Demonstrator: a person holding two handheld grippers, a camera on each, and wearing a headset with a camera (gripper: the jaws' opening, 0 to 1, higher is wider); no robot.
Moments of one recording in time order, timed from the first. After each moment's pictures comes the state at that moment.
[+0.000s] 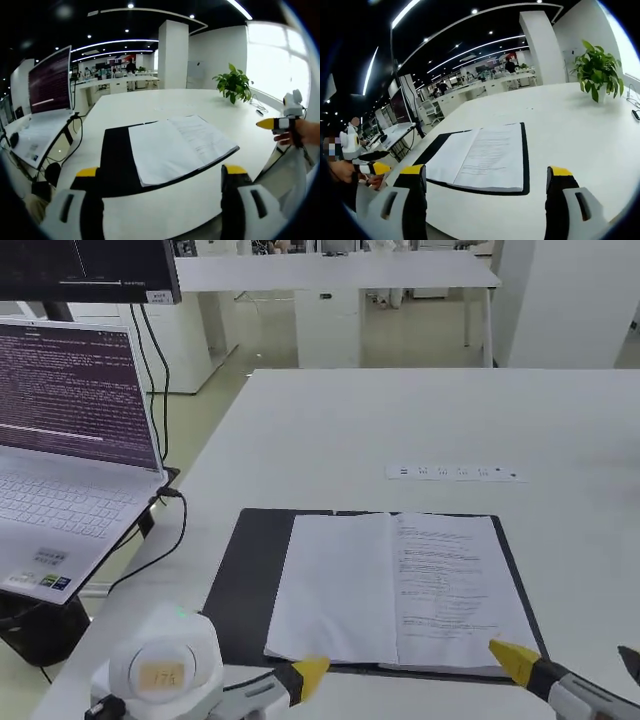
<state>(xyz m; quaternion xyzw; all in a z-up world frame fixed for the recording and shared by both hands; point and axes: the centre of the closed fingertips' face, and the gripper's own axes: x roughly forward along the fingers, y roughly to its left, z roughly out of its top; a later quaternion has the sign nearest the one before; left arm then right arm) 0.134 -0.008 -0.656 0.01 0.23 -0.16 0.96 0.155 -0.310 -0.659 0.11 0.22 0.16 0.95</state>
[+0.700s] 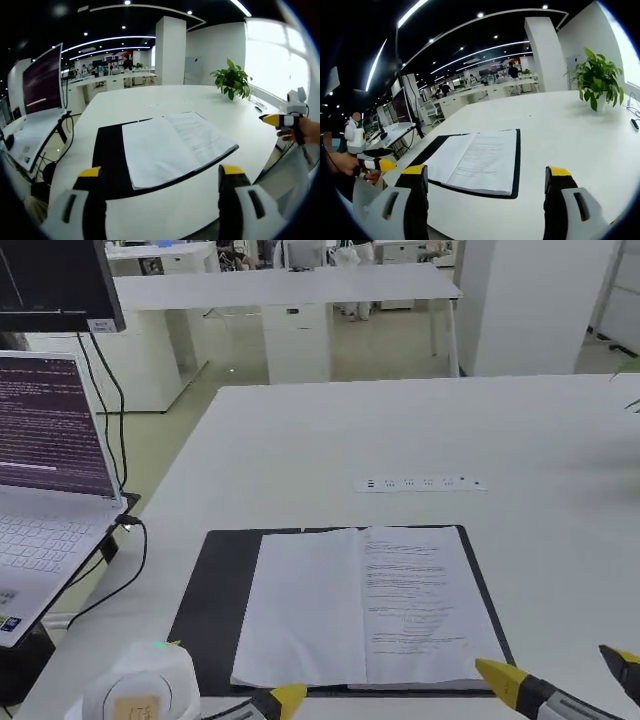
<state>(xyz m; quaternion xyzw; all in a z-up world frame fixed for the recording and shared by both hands) 0.153 -0.035 -0.670 0.02 0.25 -0.17 0.95 0.151 -0.336 -0.651 0.09 0.20 0.17 0.96</state>
